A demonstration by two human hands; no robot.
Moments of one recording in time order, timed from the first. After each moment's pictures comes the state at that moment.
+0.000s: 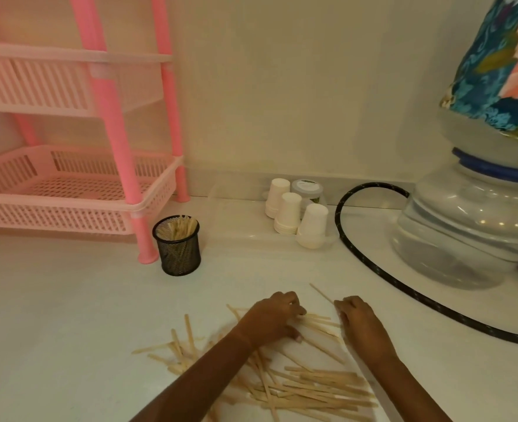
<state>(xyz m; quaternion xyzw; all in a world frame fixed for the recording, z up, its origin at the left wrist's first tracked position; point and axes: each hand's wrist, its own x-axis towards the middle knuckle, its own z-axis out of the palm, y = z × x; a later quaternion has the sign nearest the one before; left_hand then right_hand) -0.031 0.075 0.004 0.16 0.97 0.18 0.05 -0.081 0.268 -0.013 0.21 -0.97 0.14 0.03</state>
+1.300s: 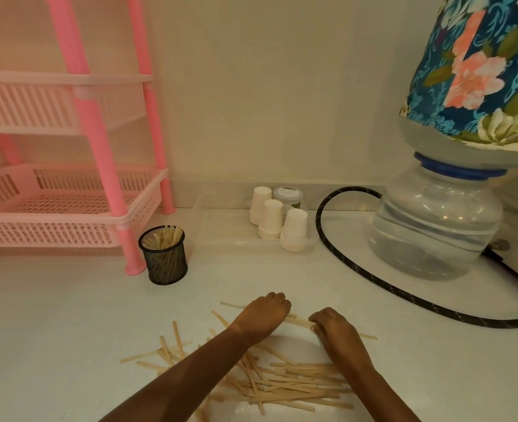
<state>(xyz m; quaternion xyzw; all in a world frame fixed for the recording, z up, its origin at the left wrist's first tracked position) -0.039 0.089 -0.004 0.19 0.98 -0.04 -0.03 -0.049 0.264 -0.011 0.23 -0.95 0.20 0.01</state>
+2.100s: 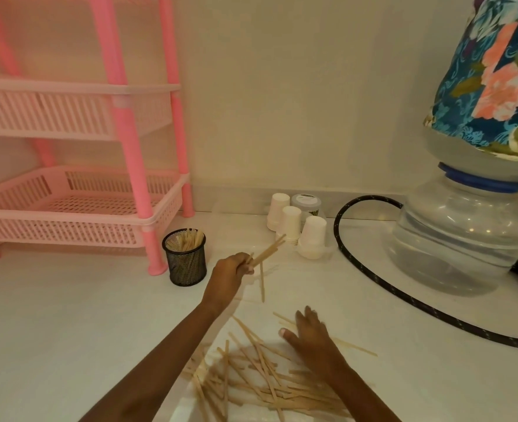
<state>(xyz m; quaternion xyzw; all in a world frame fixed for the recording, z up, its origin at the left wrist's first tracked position) -0.030 0.002 0.048 -0.04 0.88 0.41 -0.24 -0.041 0.197 -0.018 0.21 -0.94 0.23 -0.16</state>
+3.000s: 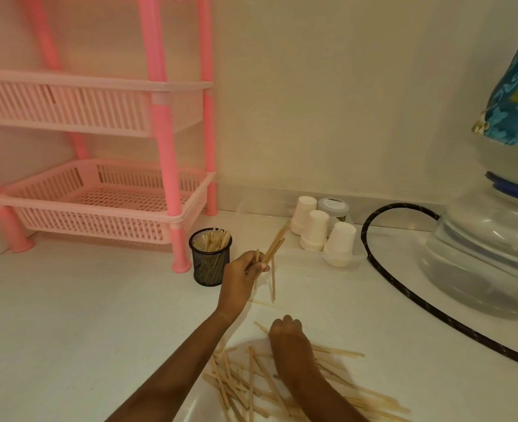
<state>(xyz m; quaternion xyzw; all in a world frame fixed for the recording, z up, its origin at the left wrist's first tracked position) -0.019 -0.013 0.048 -0.07 0.79 0.53 -0.30 0.007 0.112 0.019 0.32 -0.95 0.00 0.00</state>
